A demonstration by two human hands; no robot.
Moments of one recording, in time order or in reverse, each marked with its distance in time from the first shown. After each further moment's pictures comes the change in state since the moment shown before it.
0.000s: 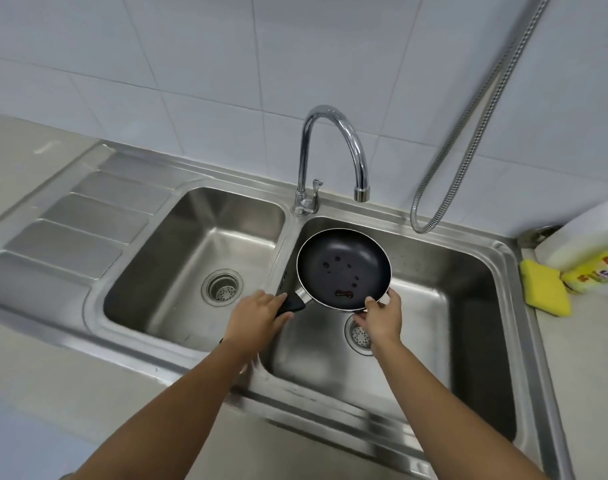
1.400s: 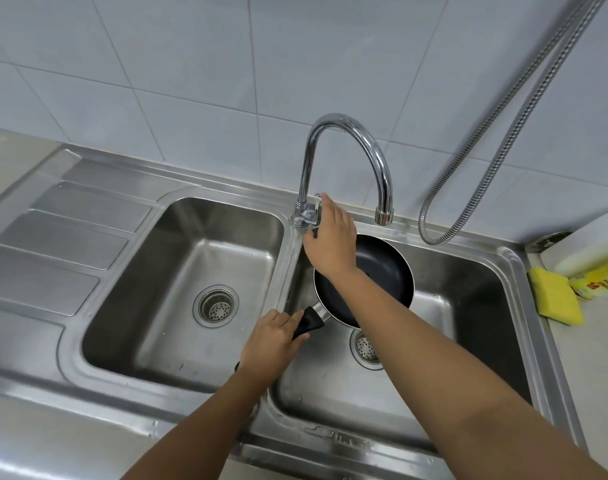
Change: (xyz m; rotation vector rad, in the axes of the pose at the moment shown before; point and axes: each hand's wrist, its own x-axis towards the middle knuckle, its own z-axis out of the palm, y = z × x) left_hand 0.018 -0.002 0.021 -0.219 -0.041 0.034; right_hand 0.031 -0.102 0.151 -0.992 -0.082 -0.887
